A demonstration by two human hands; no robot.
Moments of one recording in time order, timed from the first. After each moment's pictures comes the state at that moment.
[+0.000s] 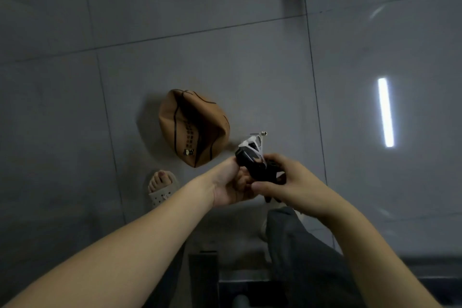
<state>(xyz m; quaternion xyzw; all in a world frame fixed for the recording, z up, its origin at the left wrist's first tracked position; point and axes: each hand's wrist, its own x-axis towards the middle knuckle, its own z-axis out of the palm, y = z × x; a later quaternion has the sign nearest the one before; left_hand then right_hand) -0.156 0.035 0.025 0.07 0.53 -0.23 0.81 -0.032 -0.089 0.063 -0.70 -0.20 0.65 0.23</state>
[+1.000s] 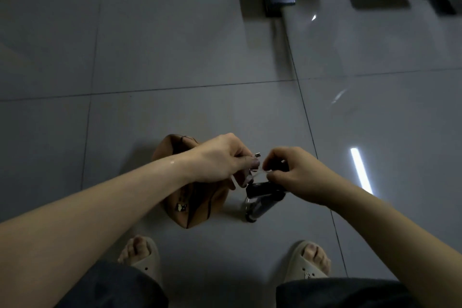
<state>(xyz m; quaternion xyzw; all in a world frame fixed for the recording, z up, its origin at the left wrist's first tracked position) -0.141 0.145 0.010 0.74 0.23 -0.19 0.60 -0.011 -0.004 0.016 -0.80 -0.38 0.45 0.15</state>
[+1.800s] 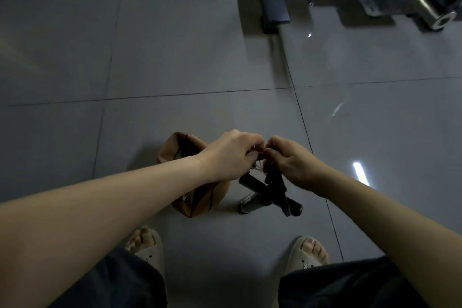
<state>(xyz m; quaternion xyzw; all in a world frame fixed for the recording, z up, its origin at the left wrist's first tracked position) -0.155 0.105 0.008 0.90 0.17 -0.03 0.41 -0.033 -0.027 0.023 -0.77 -0.34 0.45 0.27</state>
